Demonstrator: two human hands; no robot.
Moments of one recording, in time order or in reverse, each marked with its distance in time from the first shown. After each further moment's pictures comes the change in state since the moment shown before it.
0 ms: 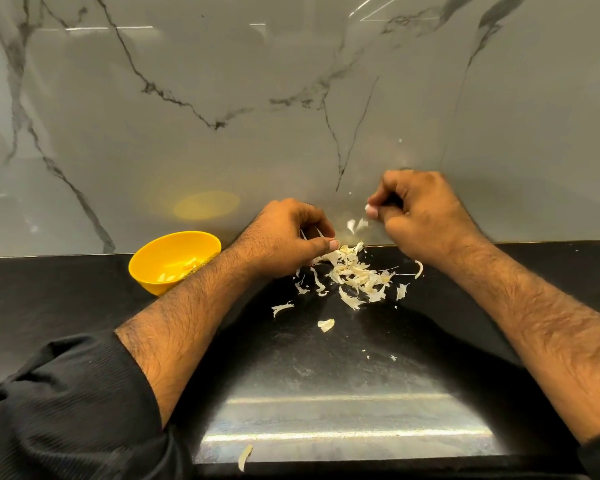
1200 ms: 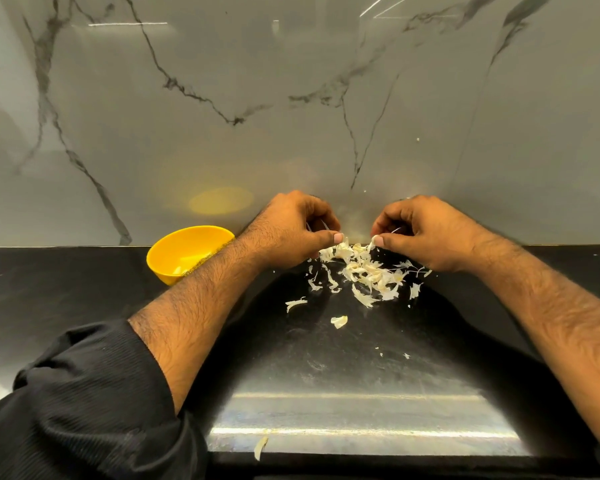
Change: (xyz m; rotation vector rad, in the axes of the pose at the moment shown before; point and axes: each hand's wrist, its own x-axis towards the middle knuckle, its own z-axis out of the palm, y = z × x) left_hand 0.001 -0.009 -0.009 0.002 0.017 -0.012; right_hand 0.007 0.021 0.004 -0.077 -0.409 0.035
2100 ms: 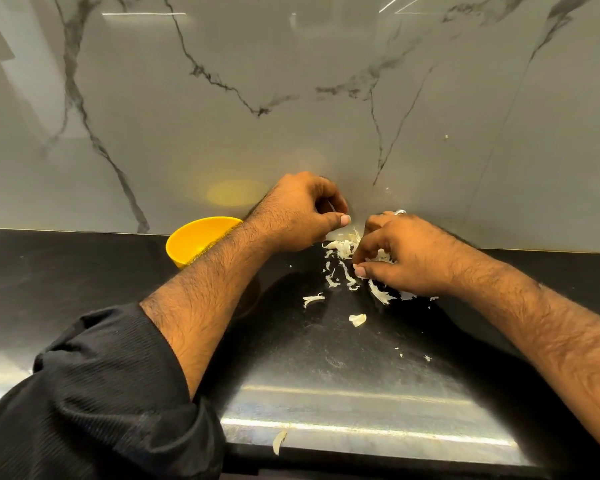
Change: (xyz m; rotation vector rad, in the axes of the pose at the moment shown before) left_hand 0.001 -0.002 -0.016 0.051 0.077 -0.021; right_hand 0.006 -0.030 0.033 -0.306 -0.106 -0.241
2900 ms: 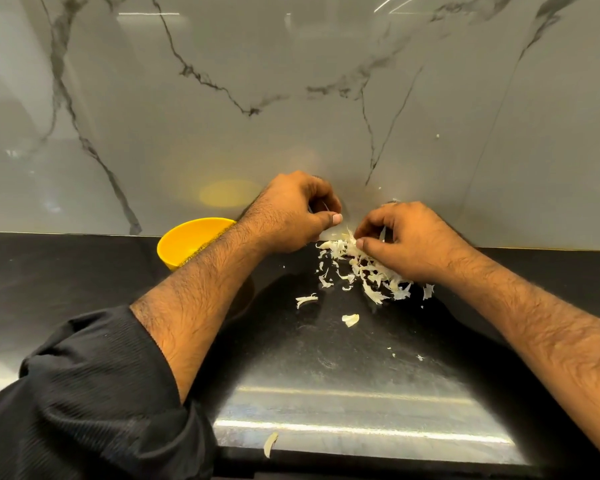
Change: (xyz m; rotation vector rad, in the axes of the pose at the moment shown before) left_hand 0.001 0.001 0.001 -0.005 0.012 -0.009; right_hand 0.002 0.005 0.000 0.211 0.193 0.195
